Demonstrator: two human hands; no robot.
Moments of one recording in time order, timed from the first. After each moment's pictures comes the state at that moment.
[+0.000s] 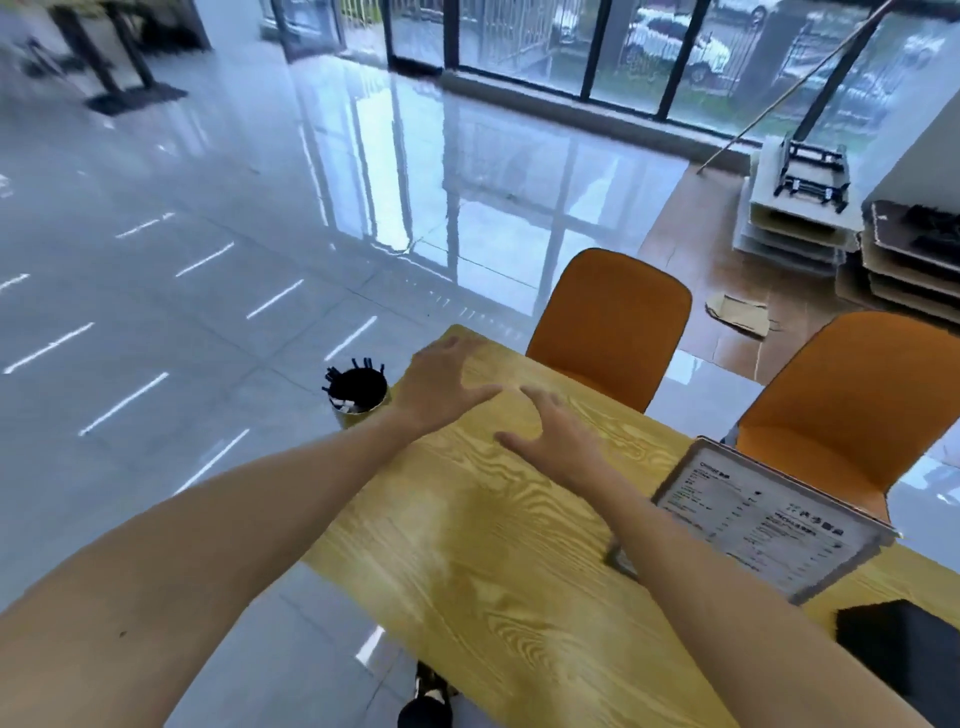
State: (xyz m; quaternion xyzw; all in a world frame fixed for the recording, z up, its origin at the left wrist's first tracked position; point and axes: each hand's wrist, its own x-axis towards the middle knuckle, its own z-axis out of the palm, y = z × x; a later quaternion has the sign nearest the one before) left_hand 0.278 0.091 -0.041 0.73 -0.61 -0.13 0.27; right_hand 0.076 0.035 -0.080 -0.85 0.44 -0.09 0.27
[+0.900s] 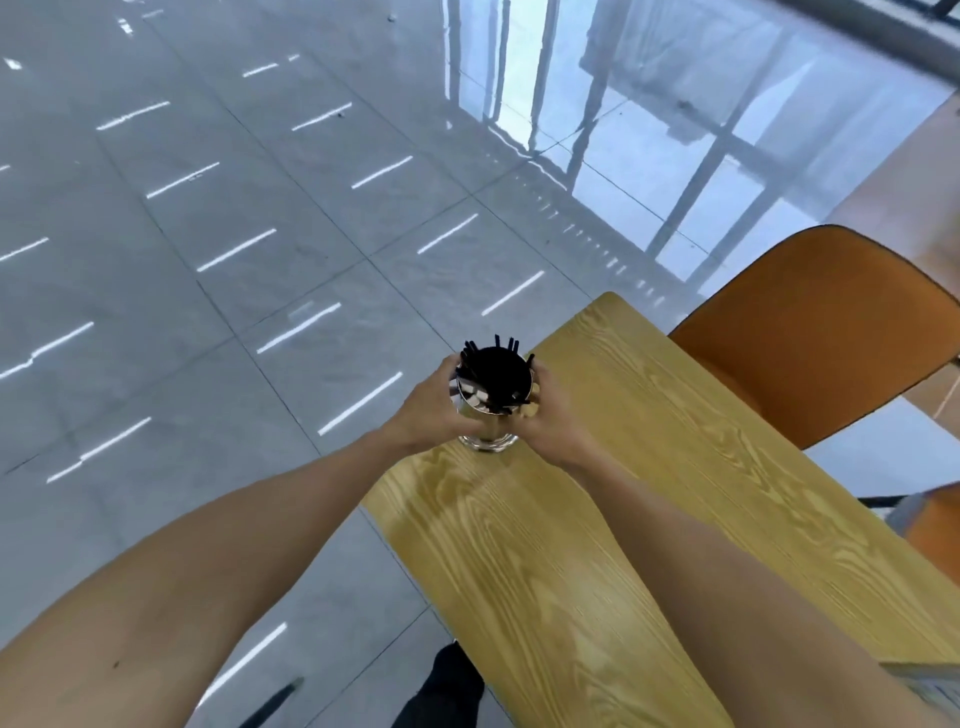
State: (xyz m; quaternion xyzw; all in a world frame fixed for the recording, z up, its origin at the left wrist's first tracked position) left_hand 0.476 0.145 -0.191 0.77 -0.34 -0.39 0.38; right_hand 0.321 0.010 -0.205 -0.76 0.35 -0.05 0.55
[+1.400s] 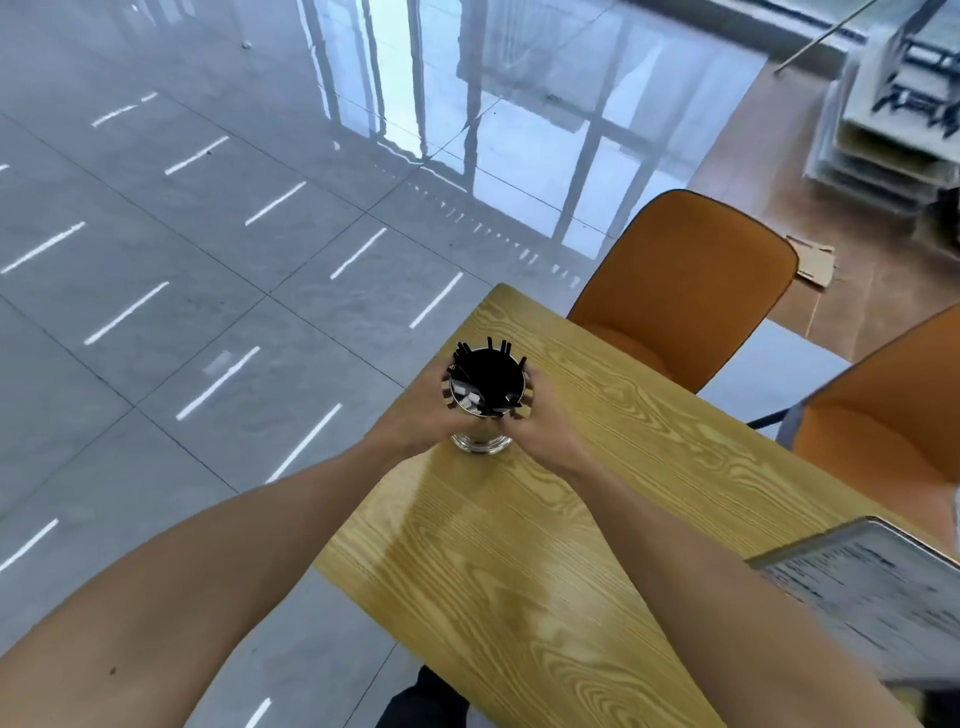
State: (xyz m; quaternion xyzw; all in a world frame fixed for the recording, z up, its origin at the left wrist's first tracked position) left_hand 0.404 0.072 -0.169 0.70 -0.41 -0.43 0.40; right_hand 0.229 -0.011 -0.164 -0.70 0.43 -0.16 0.55
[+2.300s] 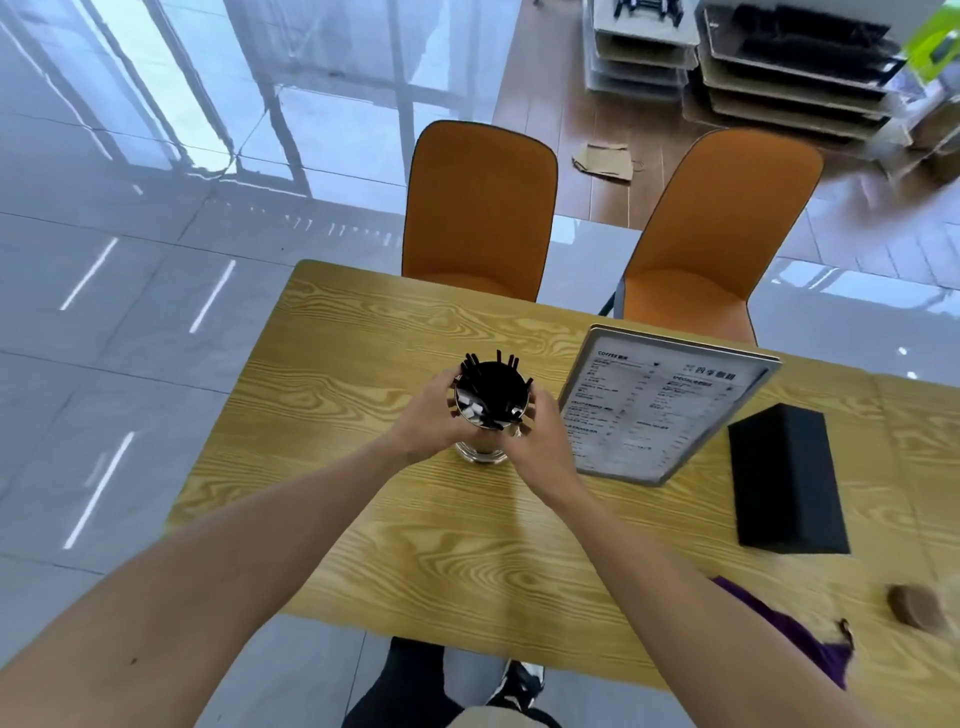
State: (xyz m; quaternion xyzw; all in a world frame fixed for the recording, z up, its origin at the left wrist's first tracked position) left_hand 0.173 0.055 -0.175 0.58 -0.56 -0.52 0.29; right_hand -0.010 0.077 -0.180 -0.56 0.61 -0.31 0.46
